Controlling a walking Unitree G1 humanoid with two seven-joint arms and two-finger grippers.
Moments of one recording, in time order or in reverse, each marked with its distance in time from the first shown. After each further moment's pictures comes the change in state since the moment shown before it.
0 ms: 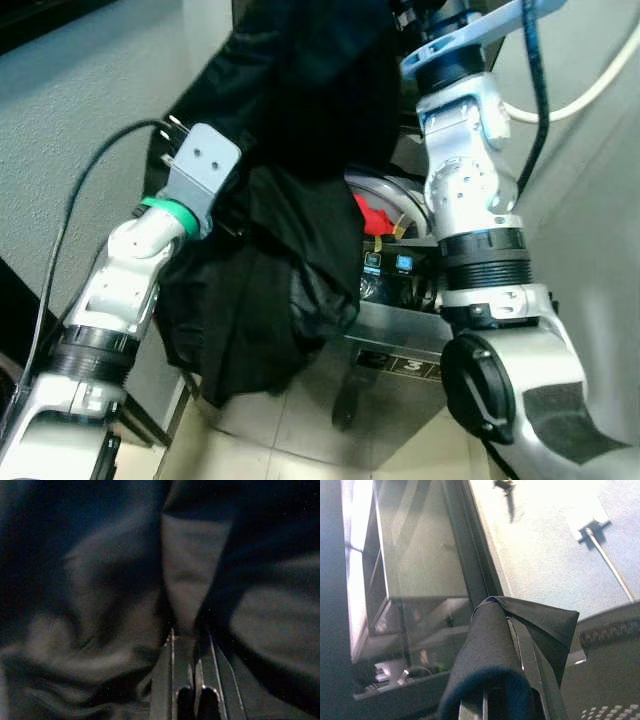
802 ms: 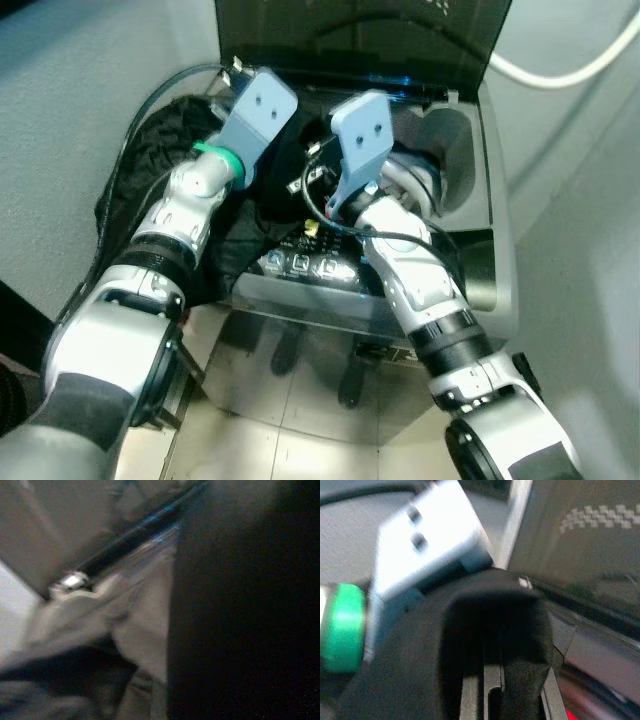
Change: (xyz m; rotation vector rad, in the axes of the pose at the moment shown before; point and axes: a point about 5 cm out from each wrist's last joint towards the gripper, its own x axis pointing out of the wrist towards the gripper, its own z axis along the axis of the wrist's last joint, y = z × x) left arm 0.046 -0.046 0.020 -0.203 -0.026 -0.235; right arm -0.101 0.009 -0.118 -0.567 0.632 0.141
